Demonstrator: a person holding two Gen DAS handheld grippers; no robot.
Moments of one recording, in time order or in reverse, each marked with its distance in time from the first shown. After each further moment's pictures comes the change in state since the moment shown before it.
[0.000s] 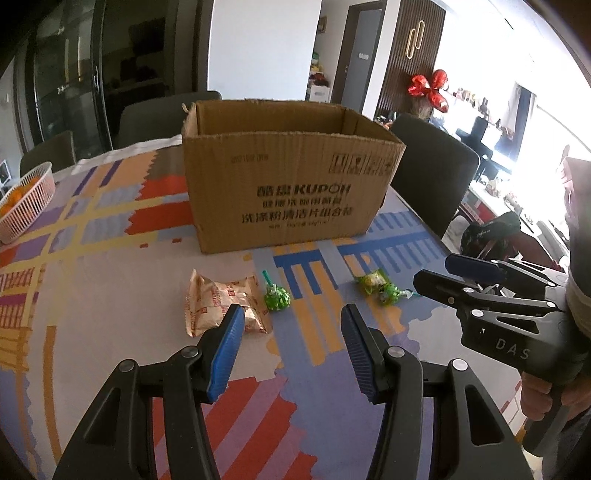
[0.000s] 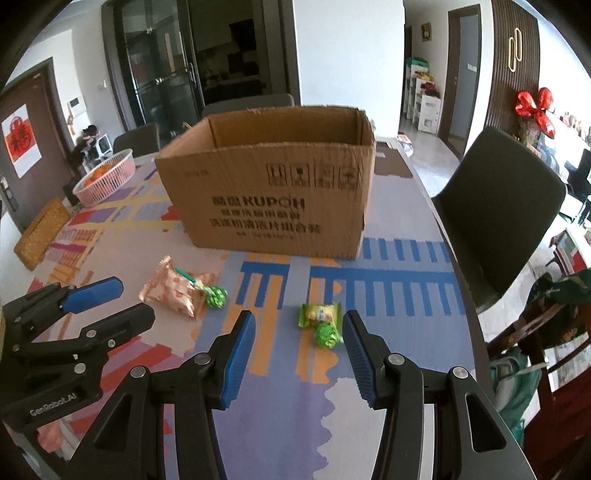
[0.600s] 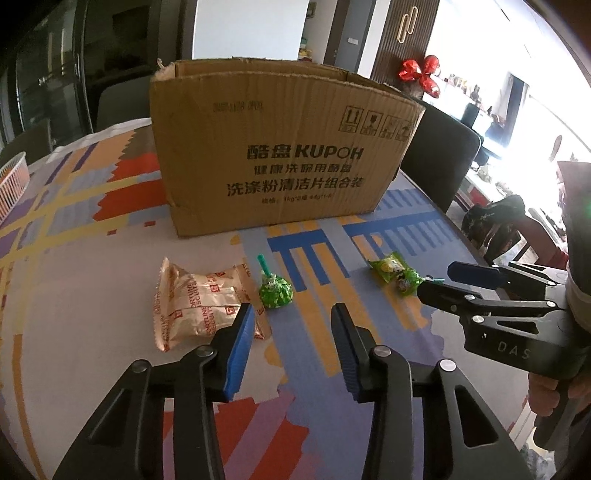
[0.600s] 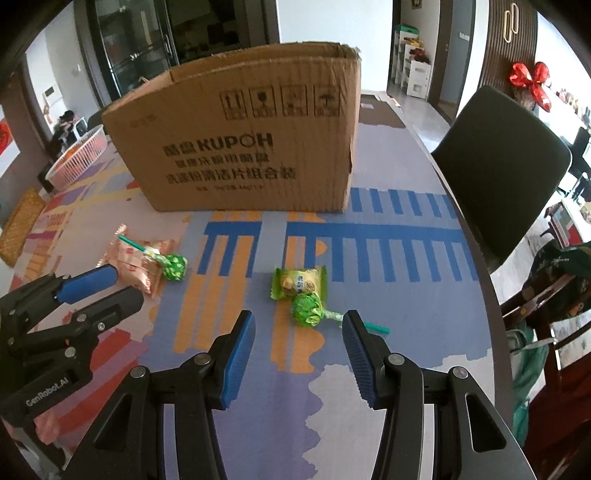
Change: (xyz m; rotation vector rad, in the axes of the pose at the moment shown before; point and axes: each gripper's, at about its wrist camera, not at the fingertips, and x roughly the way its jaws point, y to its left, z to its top) left arm 0.052 0.011 -0.005 0.022 0.058 -0.060; right arm 0.053 -0.015 -0.014 0.041 0.140 -0.041
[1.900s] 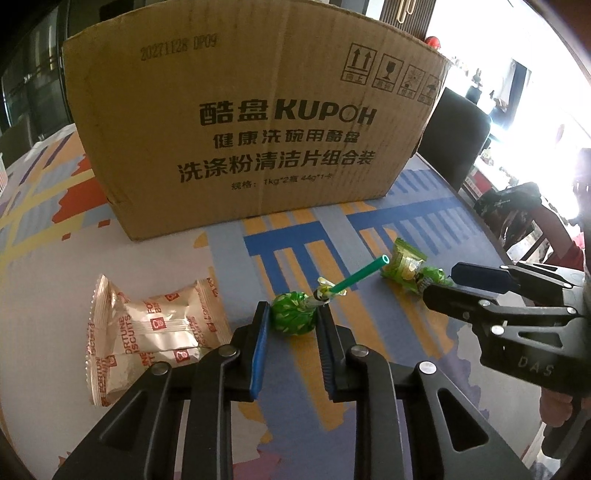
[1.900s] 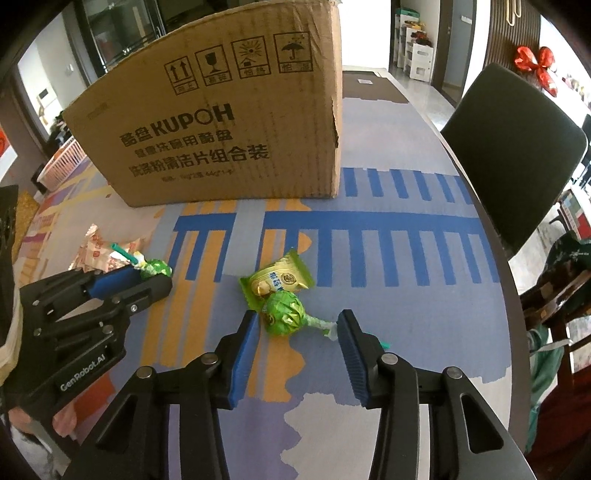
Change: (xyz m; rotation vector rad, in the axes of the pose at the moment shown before) left arm 0.056 -0.007 0.015 0.015 0.074 0.000; right arm 0.041 -0.025 0.011 0.026 0.057 0.035
